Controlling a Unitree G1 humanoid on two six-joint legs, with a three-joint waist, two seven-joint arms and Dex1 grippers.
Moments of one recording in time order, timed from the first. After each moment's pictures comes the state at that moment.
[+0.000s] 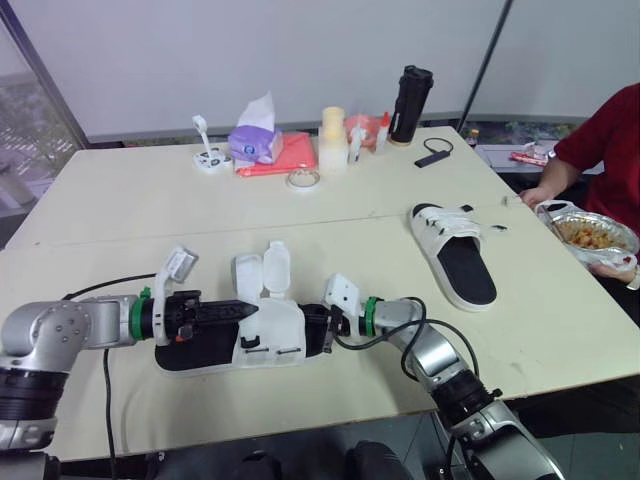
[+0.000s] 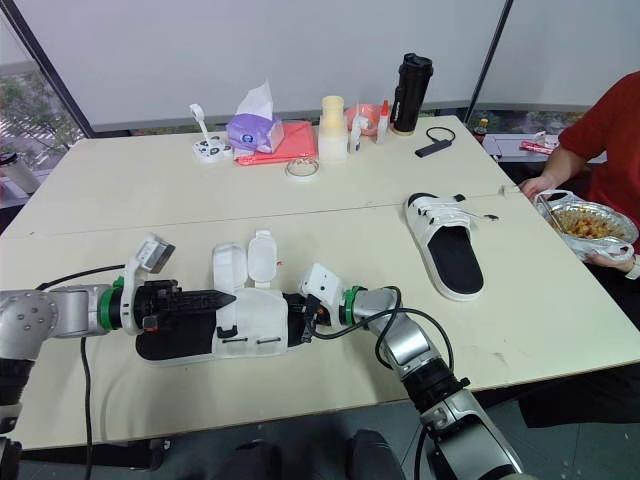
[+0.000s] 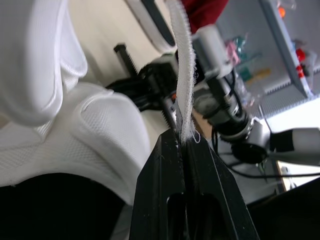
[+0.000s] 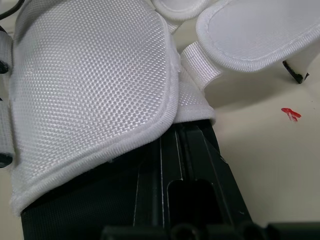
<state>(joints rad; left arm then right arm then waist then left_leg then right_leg) -0.40 0.86 0.05 0.00 -1.09 1.19 -1.02 -0.49 -0.24 0.37 0.26 0.09 0.12 0.90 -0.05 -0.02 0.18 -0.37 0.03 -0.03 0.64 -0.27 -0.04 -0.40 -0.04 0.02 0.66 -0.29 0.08</state>
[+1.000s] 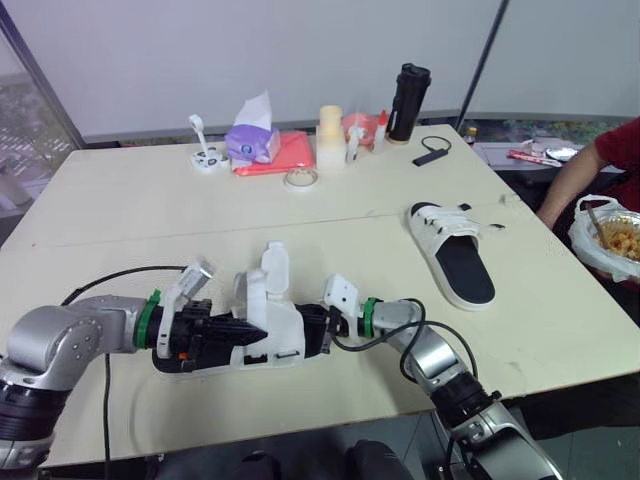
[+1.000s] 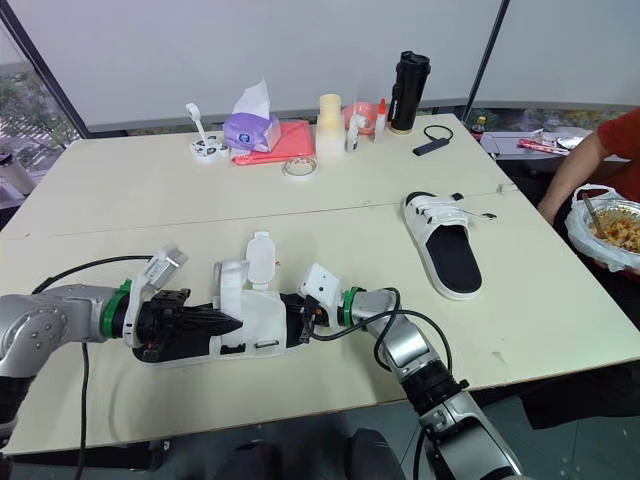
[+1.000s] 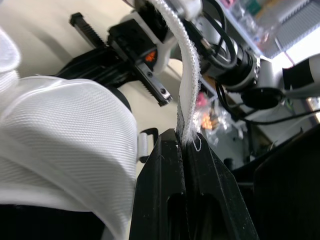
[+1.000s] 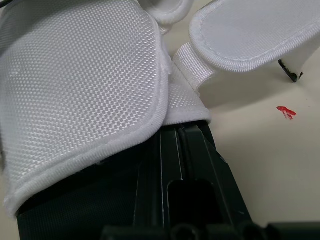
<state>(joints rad) -0.30 0.92 0.06 -0.27 -0.92 1.07 -1.15 -0.49 -0.23 0.37 0.25 0.09 0.12 0.88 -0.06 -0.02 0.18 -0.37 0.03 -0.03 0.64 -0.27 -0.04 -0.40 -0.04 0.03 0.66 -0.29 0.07</state>
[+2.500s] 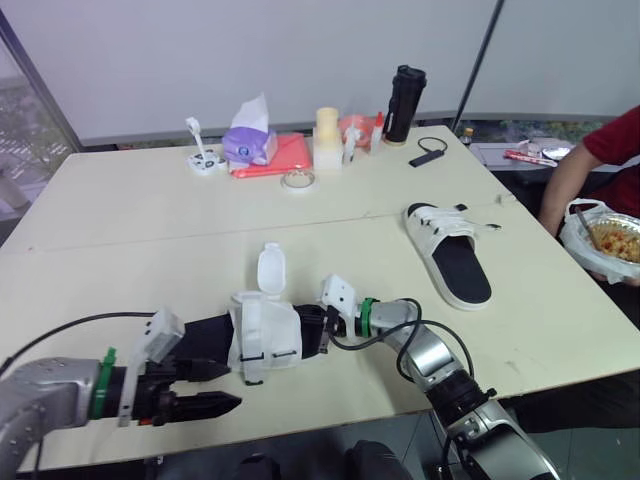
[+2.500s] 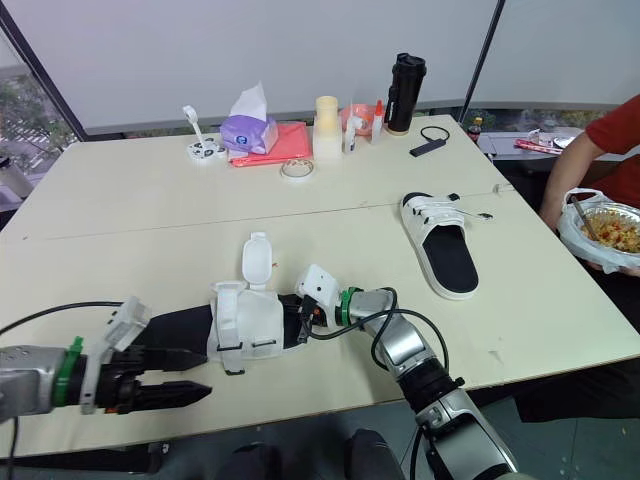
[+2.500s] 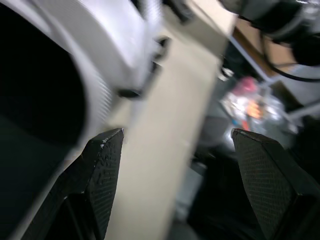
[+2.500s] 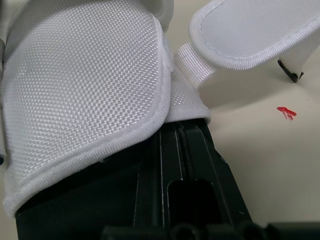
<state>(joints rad) 0.21 0.91 0.25 -0.54 -0.80 0.88 -1.00 -0.51 -0.22 0.38 0.30 0.09 0.10 0.90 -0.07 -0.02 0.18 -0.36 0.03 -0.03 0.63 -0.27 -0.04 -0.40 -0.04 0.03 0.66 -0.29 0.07</state>
